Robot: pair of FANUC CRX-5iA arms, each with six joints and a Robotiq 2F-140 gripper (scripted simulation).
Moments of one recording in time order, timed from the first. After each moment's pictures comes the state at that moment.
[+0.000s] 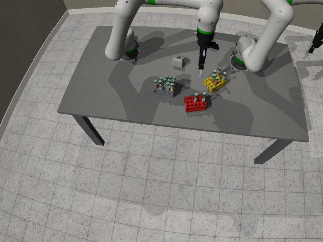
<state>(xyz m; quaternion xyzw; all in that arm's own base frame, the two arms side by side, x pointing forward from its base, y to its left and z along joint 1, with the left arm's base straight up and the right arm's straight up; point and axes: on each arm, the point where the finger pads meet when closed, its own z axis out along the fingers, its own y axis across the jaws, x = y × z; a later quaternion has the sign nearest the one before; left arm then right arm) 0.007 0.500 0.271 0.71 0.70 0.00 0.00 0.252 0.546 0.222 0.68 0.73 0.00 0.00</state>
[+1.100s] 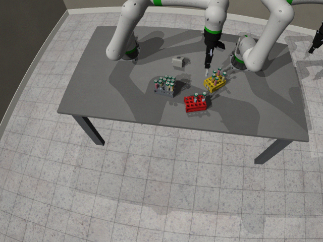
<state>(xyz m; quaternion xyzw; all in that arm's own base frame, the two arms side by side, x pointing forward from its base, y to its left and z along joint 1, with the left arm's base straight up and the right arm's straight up) 0.007 0.500 0.271 0.71 0.70 0.00 0.00 0.240 0.584 0.222 0.68 0.73 0.00 0.00</state>
